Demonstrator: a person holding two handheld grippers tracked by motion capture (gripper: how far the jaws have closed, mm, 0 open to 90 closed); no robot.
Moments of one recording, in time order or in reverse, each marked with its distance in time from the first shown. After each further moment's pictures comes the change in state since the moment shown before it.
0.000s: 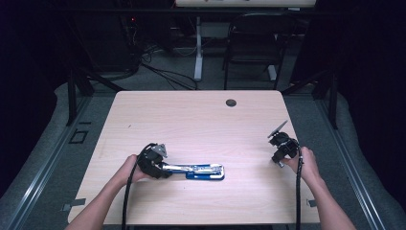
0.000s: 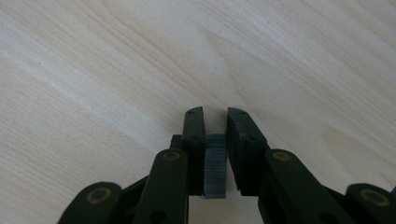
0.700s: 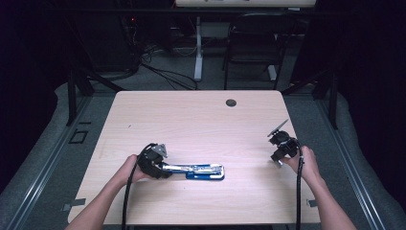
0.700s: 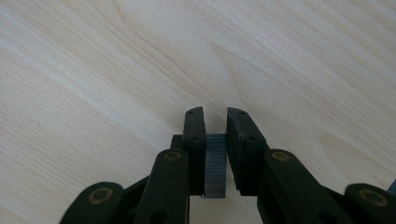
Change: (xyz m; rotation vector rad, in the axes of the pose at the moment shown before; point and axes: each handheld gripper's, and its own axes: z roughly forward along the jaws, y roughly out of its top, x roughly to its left) left arm 0.000 0.000 0.000 0.006 0.002 0.001; right arm 0.003 0.001 -0.010 -0.035 0.008 -0.014
